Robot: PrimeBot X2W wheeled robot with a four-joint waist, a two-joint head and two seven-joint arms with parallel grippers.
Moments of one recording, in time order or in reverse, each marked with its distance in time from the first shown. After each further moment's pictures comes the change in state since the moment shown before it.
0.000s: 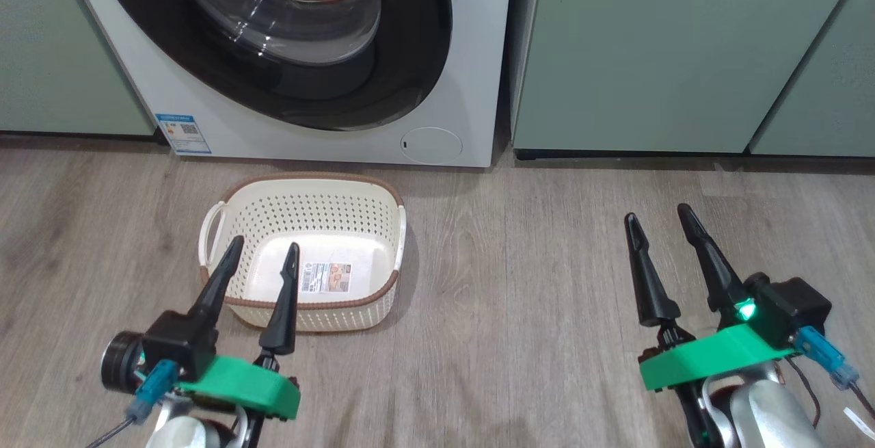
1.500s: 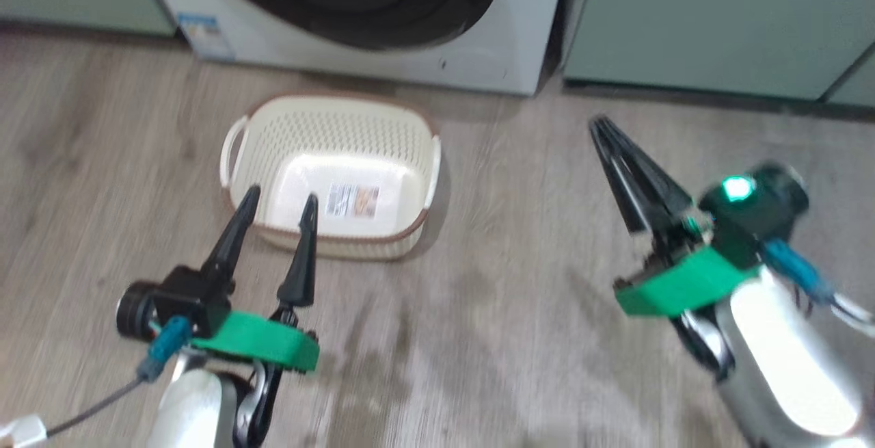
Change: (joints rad) left arm -0.105 -0.003 -0.066 -0.005 -0.033 0.044 0.000; right arm -0.272 -0.175 0.237 -0.031 -0.028 0.000 0.000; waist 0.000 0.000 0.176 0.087
